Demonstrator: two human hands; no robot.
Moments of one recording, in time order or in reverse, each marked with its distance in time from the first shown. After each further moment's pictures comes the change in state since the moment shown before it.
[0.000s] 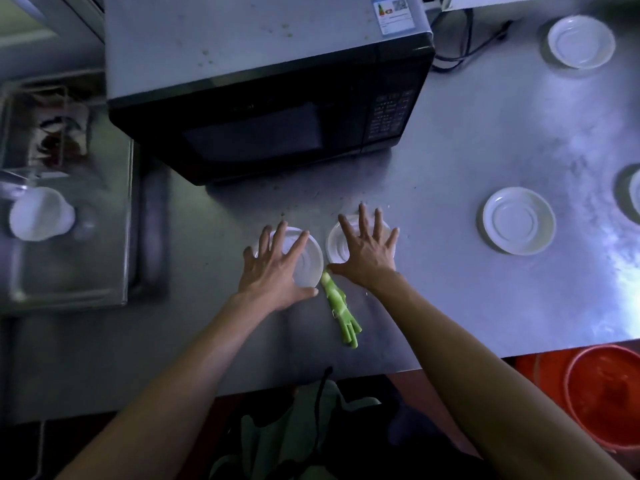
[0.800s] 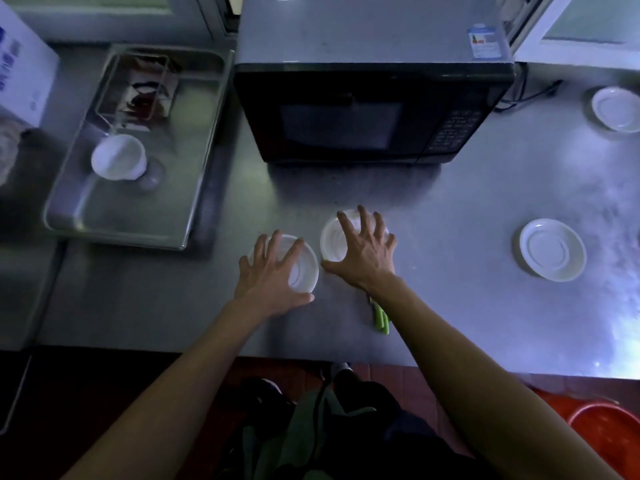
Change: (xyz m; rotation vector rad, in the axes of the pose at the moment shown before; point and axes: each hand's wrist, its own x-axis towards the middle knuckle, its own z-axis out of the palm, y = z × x) left_hand -0.096 -0.067 0.024 -0.146 0.083 -0.174; right_hand -0.050 -0.097 -0.010 0.000 0.159 -0.179
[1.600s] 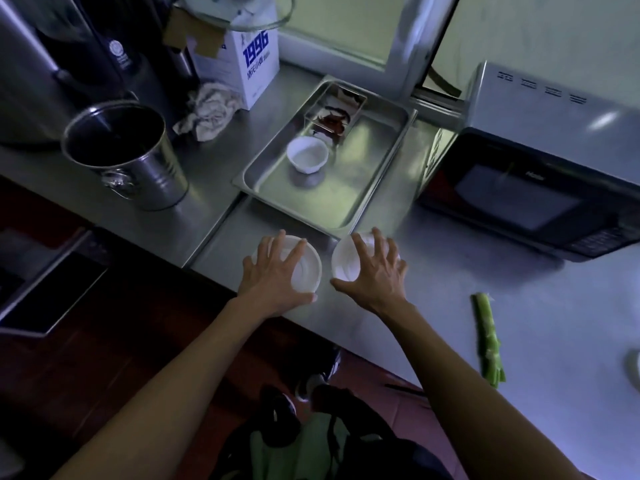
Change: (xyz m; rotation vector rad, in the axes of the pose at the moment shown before) left_hand -0.153 -0.237 -0.013 -0.220 0.162 -0.314; right_hand -0.052 -0.264 0.038 -0.099 0.047 -0.332
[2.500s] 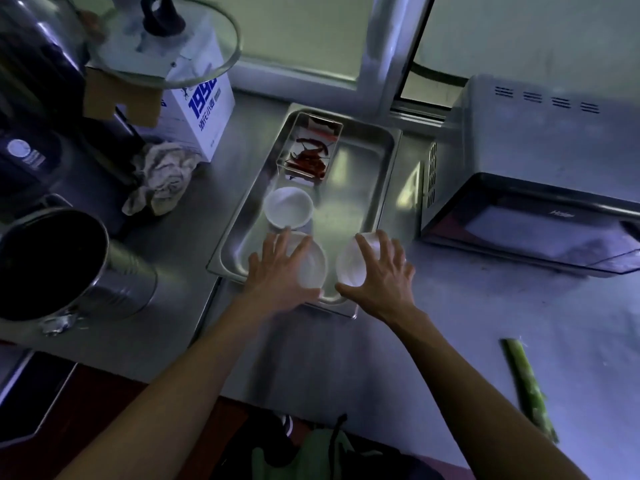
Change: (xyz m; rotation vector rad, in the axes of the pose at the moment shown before) left_hand 0.206 -0.024 -0.054 0.026 -0.061 0.183; right_hand 0.150 -0.007 -0.021 0.051 0.020 0.177
